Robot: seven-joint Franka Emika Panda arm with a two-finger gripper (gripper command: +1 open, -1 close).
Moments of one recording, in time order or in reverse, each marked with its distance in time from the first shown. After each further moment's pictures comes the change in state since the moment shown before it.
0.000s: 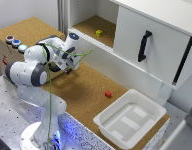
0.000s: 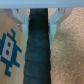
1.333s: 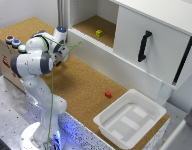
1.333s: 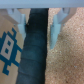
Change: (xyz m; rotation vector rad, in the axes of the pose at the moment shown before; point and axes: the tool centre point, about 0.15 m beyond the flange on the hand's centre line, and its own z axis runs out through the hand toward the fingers) arm 0.003 -0.113 0.038 0.021 0.022 -0.062
